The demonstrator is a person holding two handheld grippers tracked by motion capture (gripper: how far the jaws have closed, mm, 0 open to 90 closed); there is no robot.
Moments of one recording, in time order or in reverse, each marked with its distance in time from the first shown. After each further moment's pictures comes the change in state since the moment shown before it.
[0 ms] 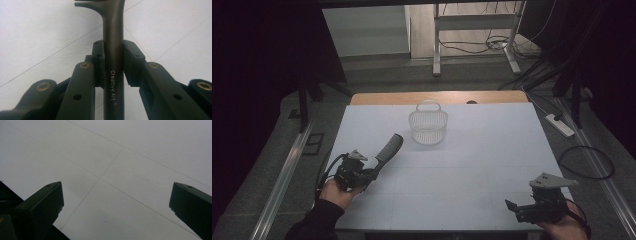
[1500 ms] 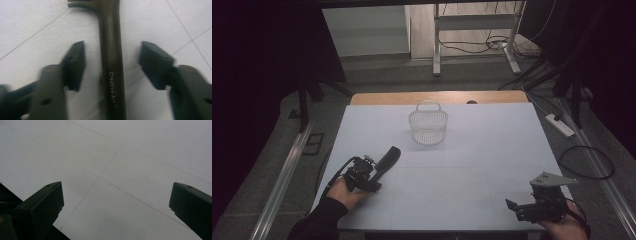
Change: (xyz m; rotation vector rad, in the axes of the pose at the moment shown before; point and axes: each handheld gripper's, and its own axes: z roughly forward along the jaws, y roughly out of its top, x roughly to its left) left arm 0.002 0.004 0.041 0.286 0.082 0.002; right arm -0.003 0.000 0.002 0.013 0.001 0.026
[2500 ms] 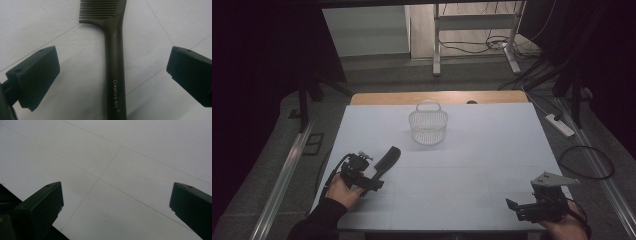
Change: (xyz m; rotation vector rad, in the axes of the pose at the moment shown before) left arm 0.011 0.000 -0.004 -0.085 -0.049 -0.054; right arm -0.001 0.000 -0.001 -0.013 0.003 0.007
